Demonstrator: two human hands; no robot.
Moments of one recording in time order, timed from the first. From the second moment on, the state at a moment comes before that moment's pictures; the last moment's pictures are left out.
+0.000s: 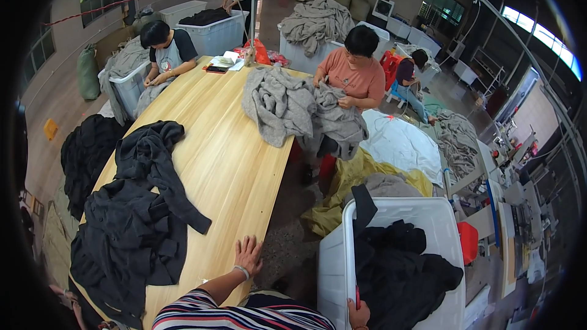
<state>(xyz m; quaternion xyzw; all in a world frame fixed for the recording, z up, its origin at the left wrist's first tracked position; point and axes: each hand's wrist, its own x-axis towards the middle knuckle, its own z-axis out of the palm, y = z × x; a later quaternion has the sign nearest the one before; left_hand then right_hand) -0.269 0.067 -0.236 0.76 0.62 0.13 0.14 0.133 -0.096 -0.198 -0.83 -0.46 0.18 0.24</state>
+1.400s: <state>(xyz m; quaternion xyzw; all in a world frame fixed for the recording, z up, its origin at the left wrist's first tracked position) -0.265 0.090 -0.265 0.78 0.63 -0.02 0.03 0.115 -0.089 -0.162 -0.85 -0.42 0.24 0.22</state>
